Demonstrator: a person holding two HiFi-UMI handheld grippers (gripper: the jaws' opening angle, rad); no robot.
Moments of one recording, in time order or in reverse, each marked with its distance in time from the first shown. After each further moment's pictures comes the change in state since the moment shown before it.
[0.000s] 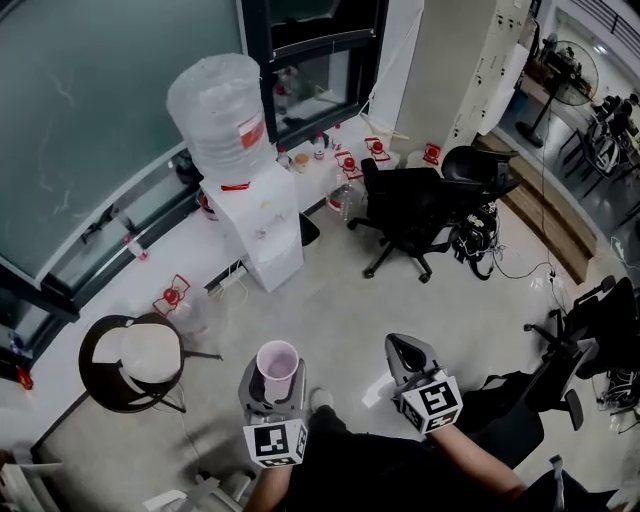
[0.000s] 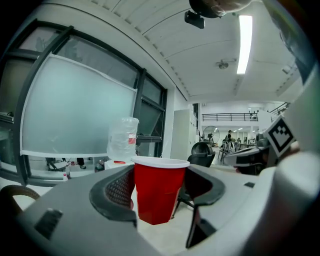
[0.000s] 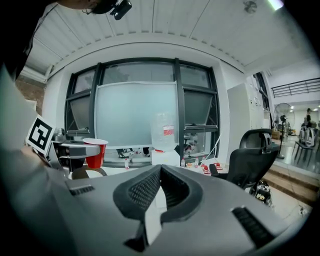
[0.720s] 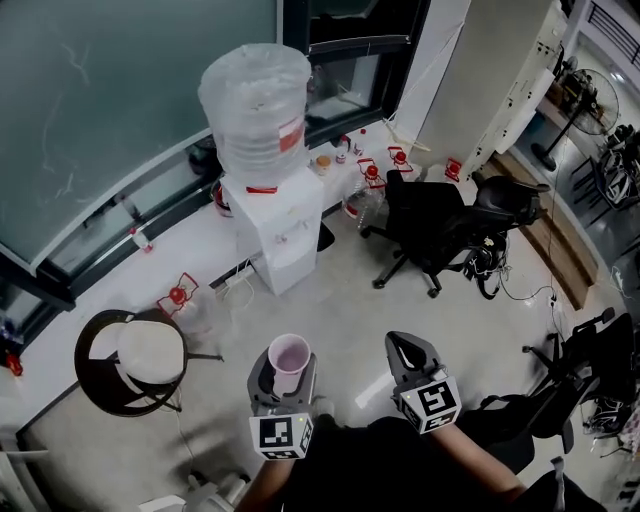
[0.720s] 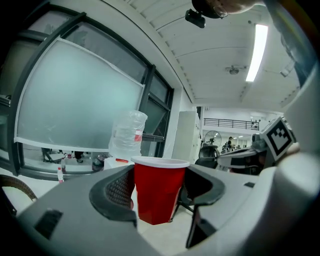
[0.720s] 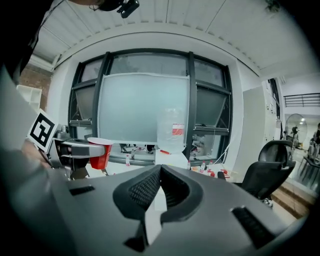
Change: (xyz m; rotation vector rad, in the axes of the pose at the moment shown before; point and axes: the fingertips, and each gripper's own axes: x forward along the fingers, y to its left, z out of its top) left arm 0.065 0.086 0.003 -0.088 -0.001 -0.029; right arm 0.116 0.035 0.040 -0.115 0.034 0.044
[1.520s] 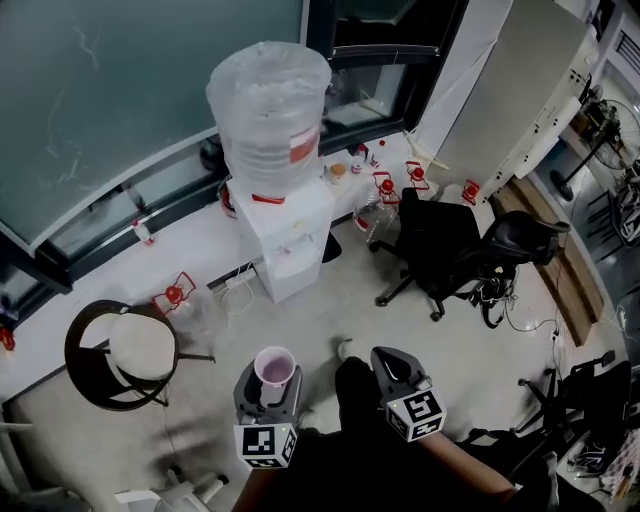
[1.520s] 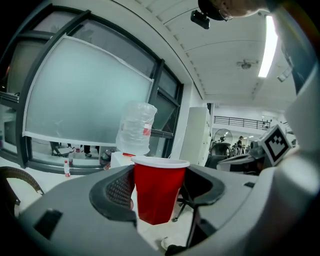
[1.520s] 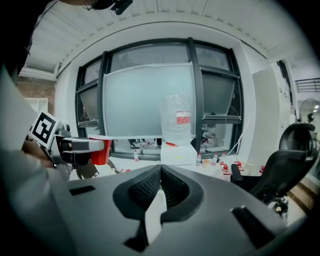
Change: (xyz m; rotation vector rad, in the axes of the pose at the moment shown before) left arm 0.044 0.023 -0.024 -0.058 0.045 0.108; right arm 0.071 -0.030 -0.030 0.052 0.067 0.131
